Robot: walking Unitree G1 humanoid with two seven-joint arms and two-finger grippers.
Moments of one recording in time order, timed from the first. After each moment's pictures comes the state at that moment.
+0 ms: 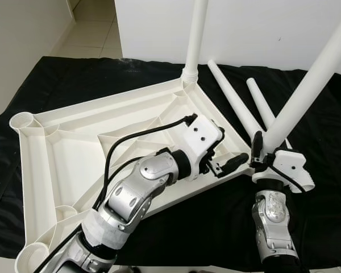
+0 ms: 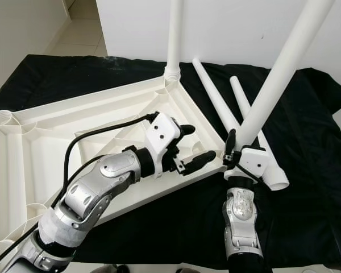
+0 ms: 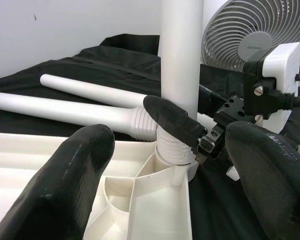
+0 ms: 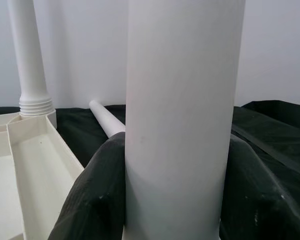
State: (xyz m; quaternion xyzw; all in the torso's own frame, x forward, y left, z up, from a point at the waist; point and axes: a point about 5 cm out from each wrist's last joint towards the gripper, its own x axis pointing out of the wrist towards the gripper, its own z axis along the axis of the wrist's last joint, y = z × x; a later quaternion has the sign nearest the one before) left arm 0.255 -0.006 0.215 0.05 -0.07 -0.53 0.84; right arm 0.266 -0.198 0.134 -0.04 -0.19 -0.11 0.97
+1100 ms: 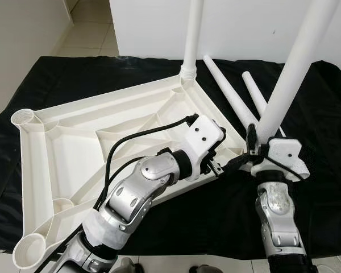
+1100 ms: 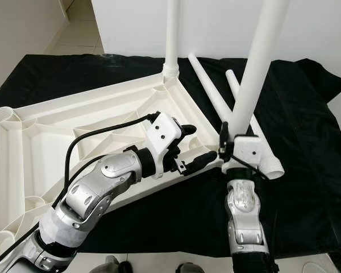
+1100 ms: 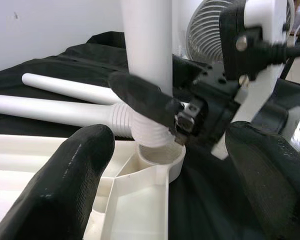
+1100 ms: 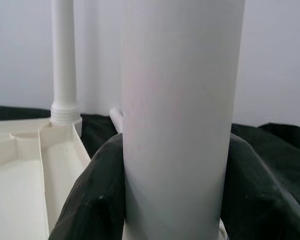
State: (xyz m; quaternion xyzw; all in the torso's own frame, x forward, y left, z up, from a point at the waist) left arm 0.254 -0.007 0.215 0.05 -0.07 -0.53 0.84; right arm 0.274 -0.186 0.178 -0.08 -0.23 -0.06 0.97
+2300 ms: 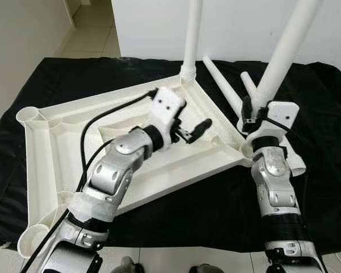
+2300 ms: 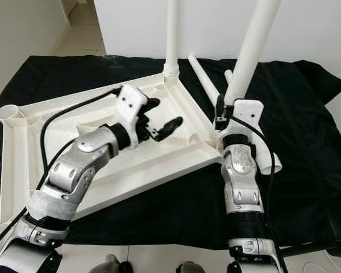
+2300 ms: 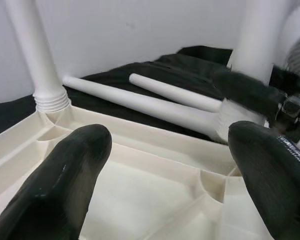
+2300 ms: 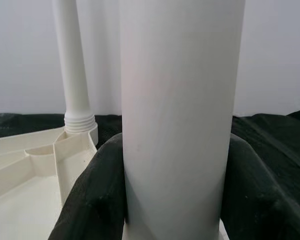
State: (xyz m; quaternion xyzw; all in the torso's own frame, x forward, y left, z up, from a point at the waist) left arm 0.314 0.053 0.227 0.02 -0.08 -0.39 0.92; right arm 0.326 -0.179 0.195 -0.04 -0.18 -0.04 0.98
